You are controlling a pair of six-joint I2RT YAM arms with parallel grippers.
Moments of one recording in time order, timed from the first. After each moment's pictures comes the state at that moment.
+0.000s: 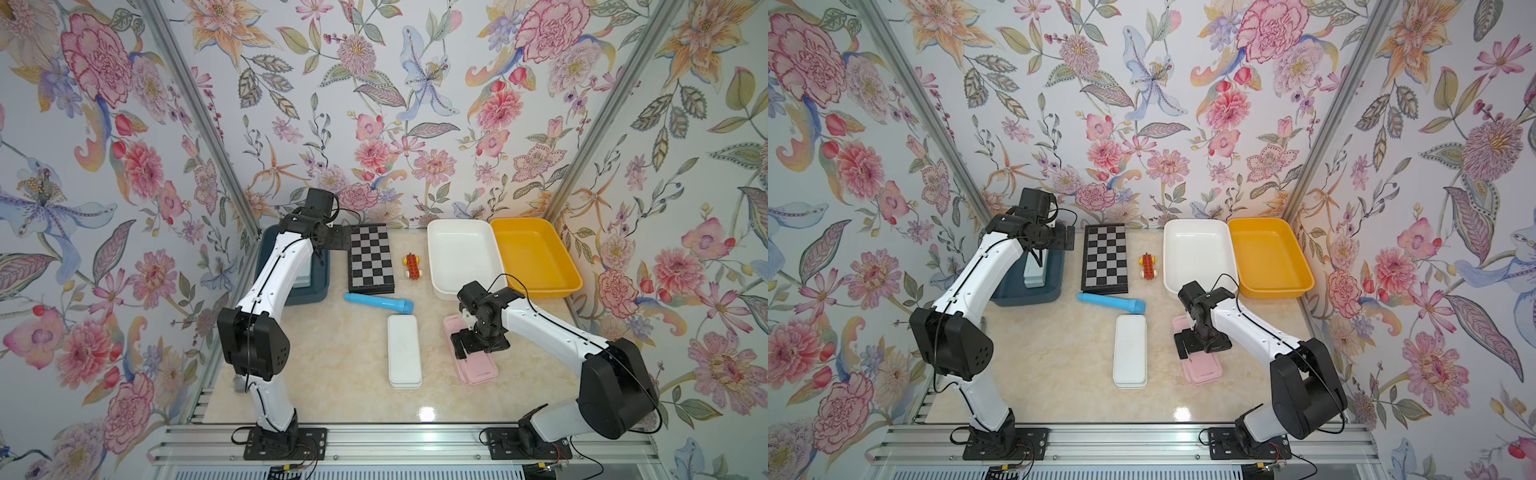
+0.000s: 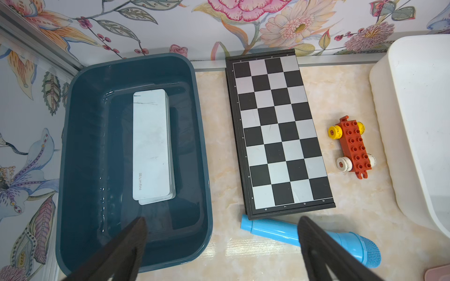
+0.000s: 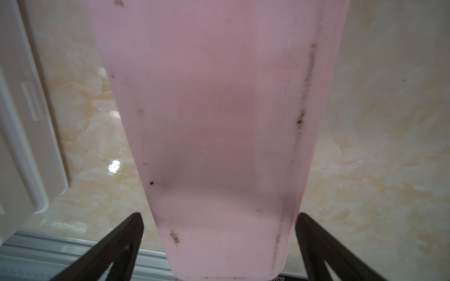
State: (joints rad) left arm -0.24 1.85 1.91 -0.94 -0.14 -0.14; right arm 0.51 1.49 1.02 -1.10 -0.02 0.24
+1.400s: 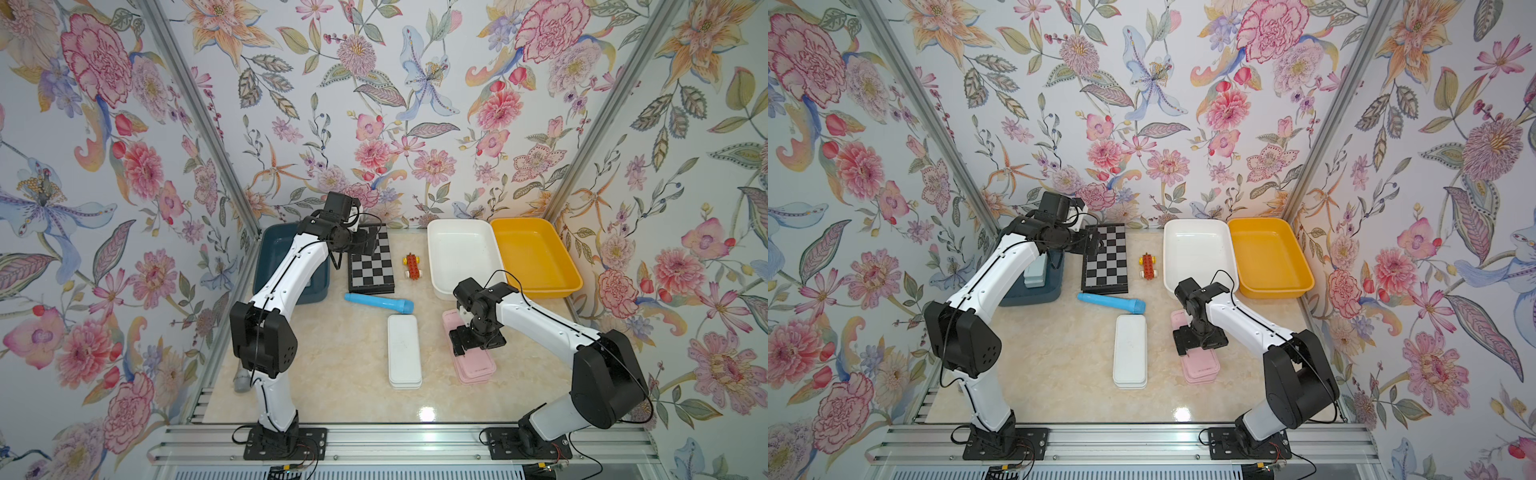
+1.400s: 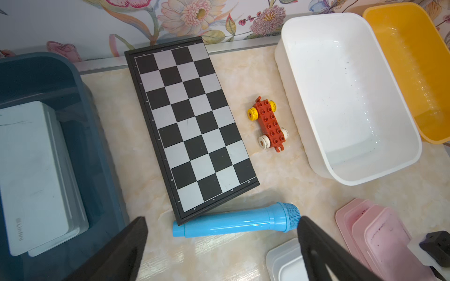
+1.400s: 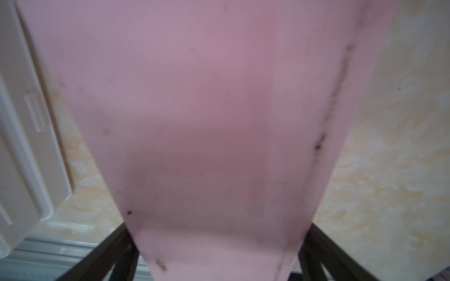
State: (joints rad) left arm -0.33 1.91 1.92 -0.88 0.16 -0.14; right arm 0.52 1.53 1.09 -1.12 -0.01 0.26
